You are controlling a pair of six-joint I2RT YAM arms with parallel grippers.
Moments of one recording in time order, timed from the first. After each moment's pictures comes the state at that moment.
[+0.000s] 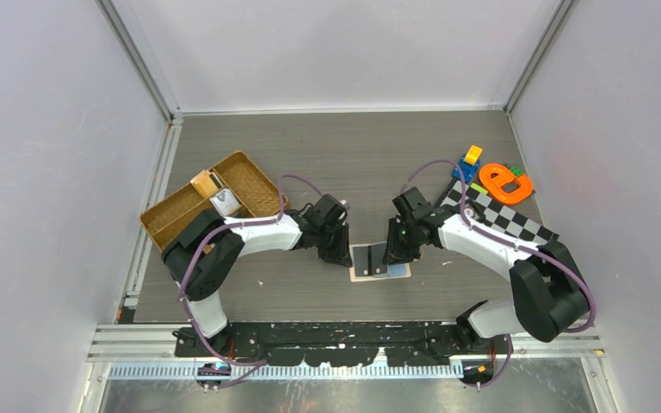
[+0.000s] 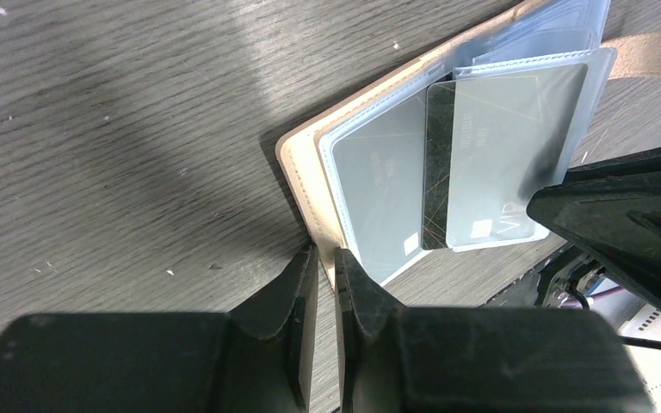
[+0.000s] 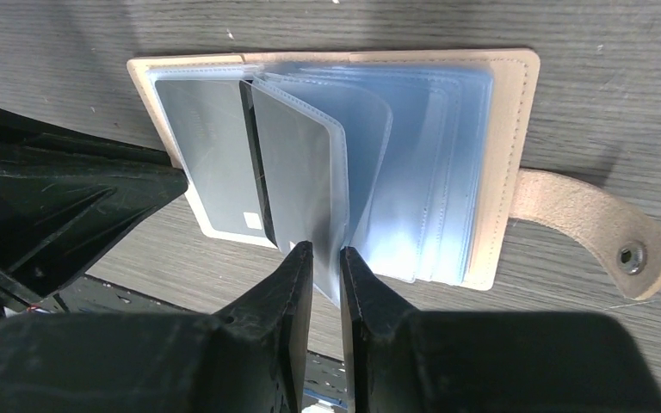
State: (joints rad) left arm -0.84 1.76 0.97 -0.22 0.26 -0.76; right arm 0.55 1.38 0.77 -0.57 -0.18 0.66
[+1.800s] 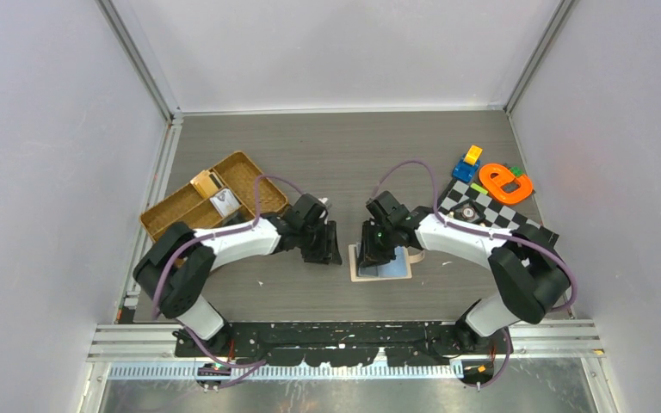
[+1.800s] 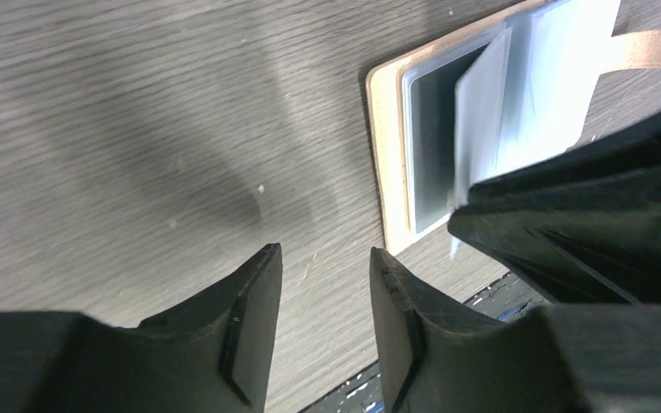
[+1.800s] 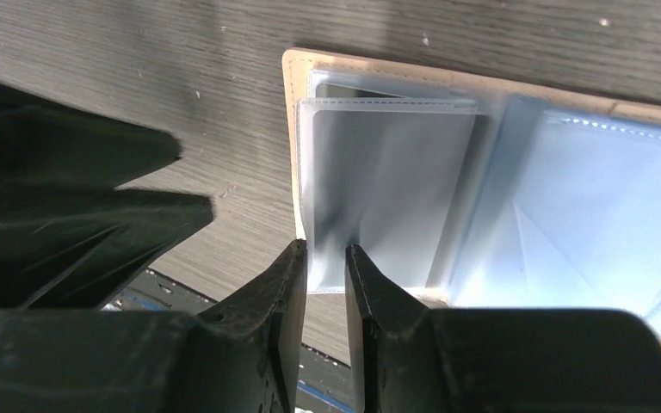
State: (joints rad) left arm -0.77 1.62 0.85 -0.22 0.26 -0.74; right arm 0.70 1.50 0.83 -0.44 -0.23 0.73
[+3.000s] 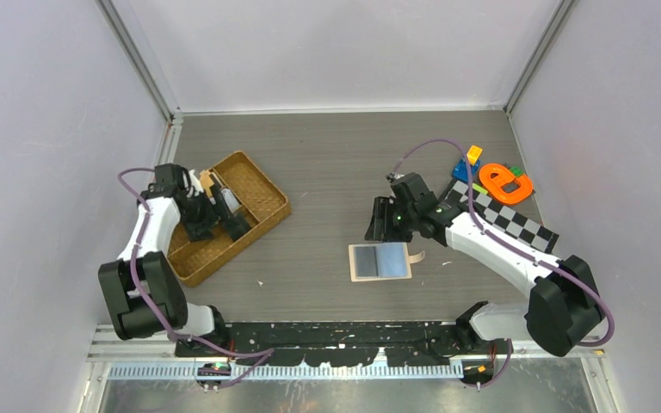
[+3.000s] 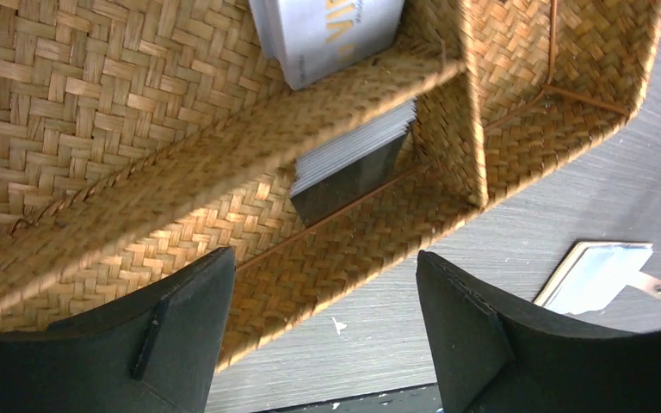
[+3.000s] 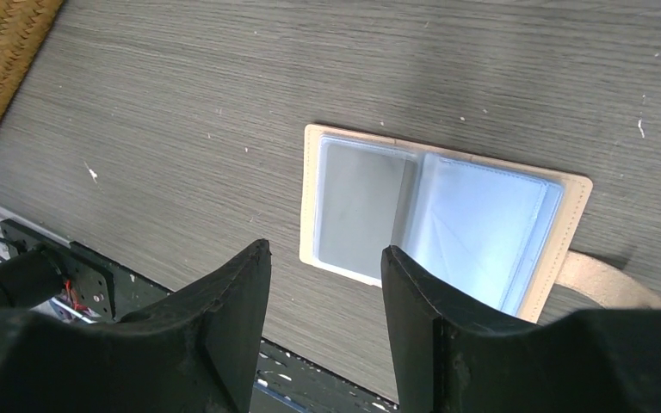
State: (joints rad) left arm 0.22 1.36 0.95 -0.76 0.31 -0.24; right arm 0.60 1.30 0.88 -0.51 -0.14 0.61
